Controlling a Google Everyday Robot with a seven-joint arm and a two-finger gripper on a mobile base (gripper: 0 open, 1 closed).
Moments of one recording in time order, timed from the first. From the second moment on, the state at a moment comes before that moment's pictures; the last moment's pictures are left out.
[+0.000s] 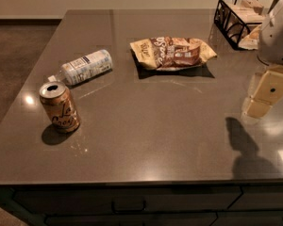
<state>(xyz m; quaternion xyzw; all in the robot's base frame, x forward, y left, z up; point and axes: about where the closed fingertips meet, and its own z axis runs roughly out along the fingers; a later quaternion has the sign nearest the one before) 0.438 -0.216 0.977 -0.60 0.78 -0.04 0.16</state>
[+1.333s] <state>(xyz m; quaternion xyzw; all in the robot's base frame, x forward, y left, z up) 0.447 -0.156 0.979 -0.58 0.78 0.04 0.25</state>
